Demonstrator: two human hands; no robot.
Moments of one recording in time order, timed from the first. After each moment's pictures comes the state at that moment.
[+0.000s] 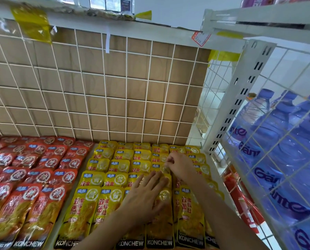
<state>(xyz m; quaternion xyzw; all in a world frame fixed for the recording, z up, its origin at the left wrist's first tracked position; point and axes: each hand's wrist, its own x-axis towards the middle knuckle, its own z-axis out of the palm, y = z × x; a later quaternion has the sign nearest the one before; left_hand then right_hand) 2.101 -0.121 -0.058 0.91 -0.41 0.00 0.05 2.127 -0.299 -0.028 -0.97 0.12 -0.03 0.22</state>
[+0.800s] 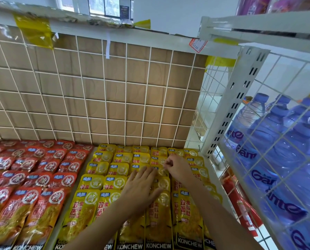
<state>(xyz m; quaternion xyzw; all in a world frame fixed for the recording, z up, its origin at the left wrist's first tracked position) 2.124 -0.126 -0.048 0.92 -0.37 -0.05 0.10 2.133 -0.302 -0.040 -0.96 0.13 -0.05 0.26</state>
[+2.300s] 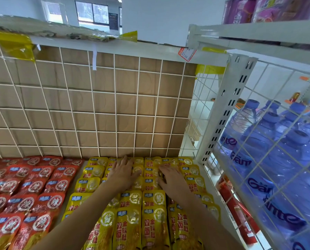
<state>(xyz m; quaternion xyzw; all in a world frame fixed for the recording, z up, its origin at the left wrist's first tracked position) 2.218 -0.134 -0.039 0.96 -0.24 -0.11 0.11 2.126 -0.304 -0.054 -0.98 0.07 -0.03 0.16</state>
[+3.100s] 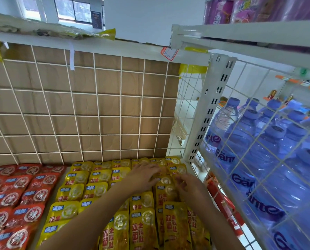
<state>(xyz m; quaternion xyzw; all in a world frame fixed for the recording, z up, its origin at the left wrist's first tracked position) 2.192 -0.205 -0.027 0.85 -0.50 -0.10 0.10 2.049 -0.342 -0.023 -0.94 0.19 -0.13 0.24</state>
